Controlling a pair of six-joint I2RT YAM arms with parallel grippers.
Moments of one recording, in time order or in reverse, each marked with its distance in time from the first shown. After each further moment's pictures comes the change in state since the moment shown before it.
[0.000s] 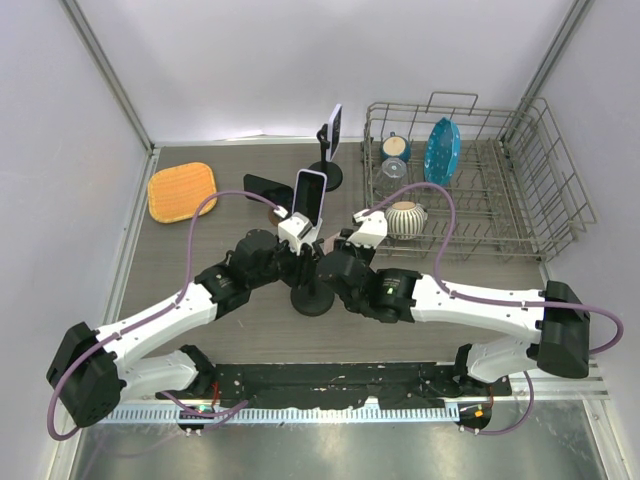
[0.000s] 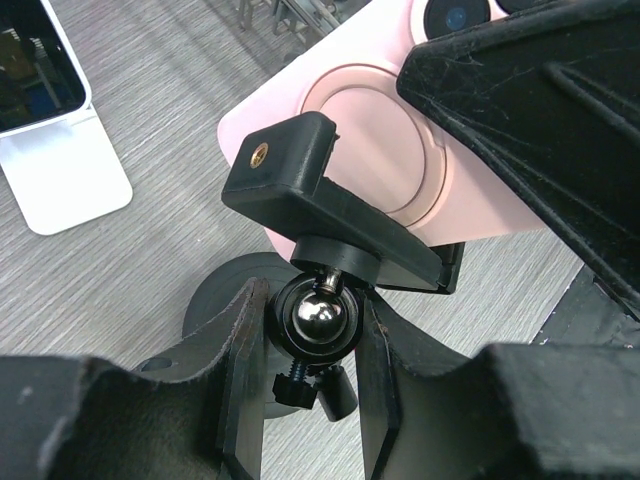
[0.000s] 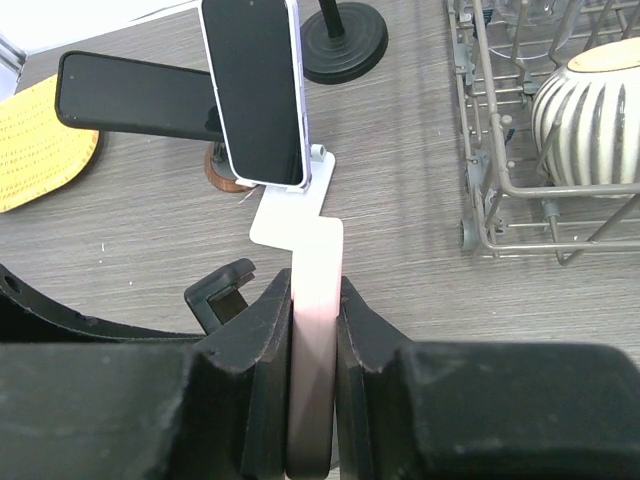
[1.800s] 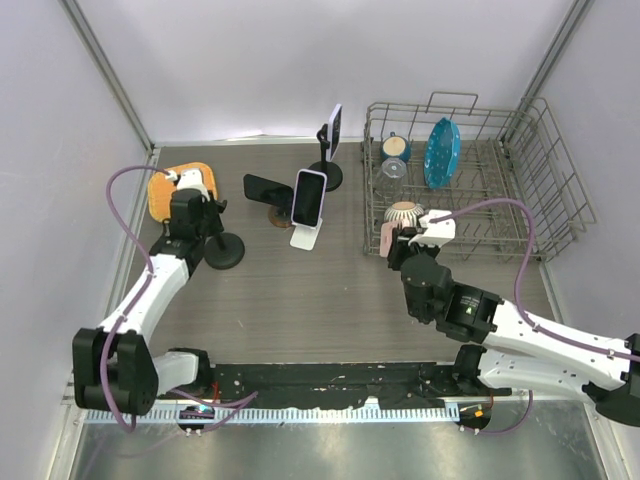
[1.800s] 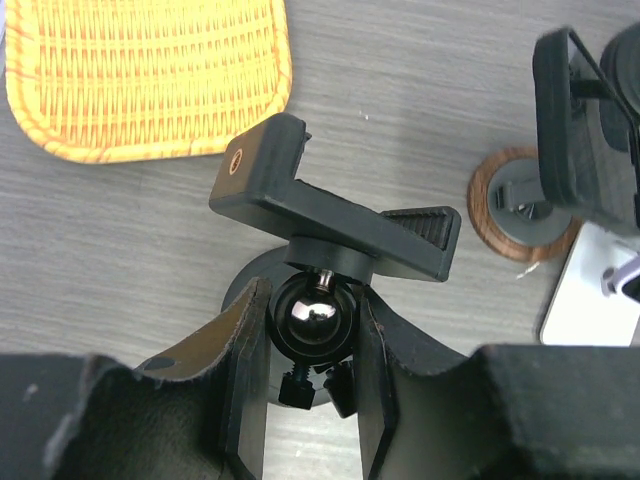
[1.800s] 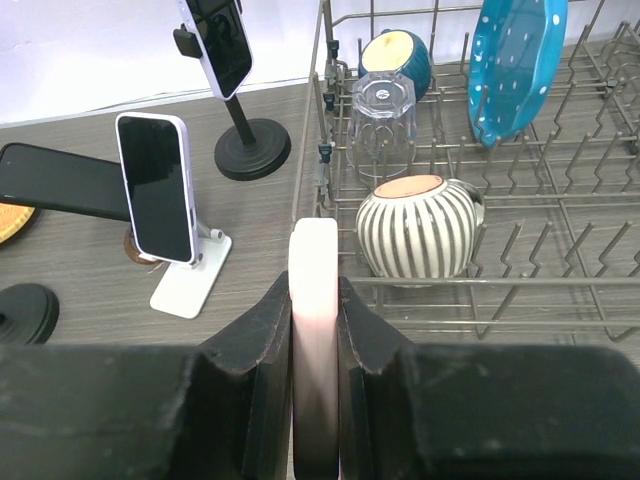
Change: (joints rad) left arm 0.644 0.062 0.092 -0.100 -0.327 0.013; right arm -0.103 -0.489 -0.268 0.170 0.017 -0.457
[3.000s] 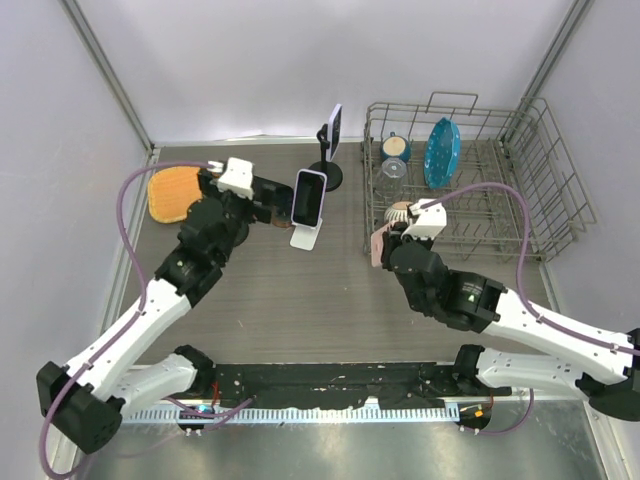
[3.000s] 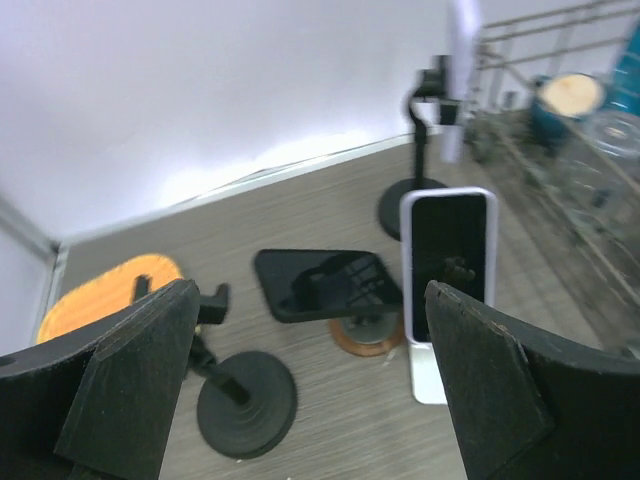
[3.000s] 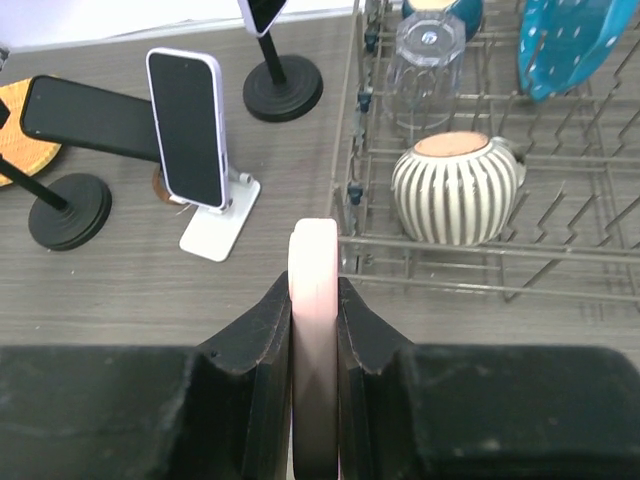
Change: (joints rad) left arm -0.394 -0.164 0.120 0.200 -0.153 0.339; right arm 0.000 0.055 0.164 -0.290 -0.131 0.142
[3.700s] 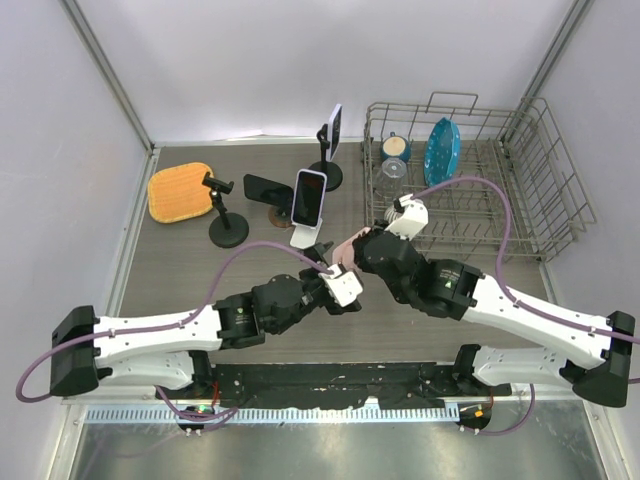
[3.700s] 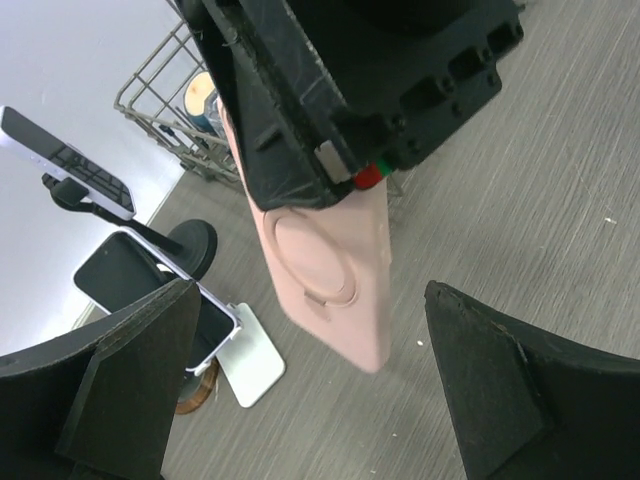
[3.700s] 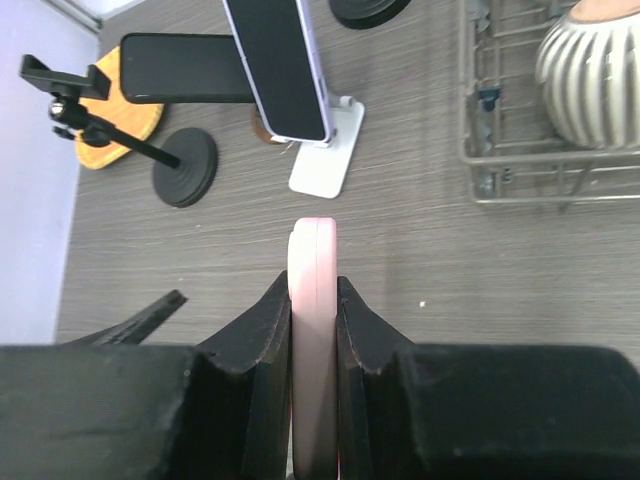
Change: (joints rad) left arm -0.759 0.085 -0.167 0.149 -0.058 0.341; right arm 0.000 0.170 0.132 -0.134 -0.190 0.397
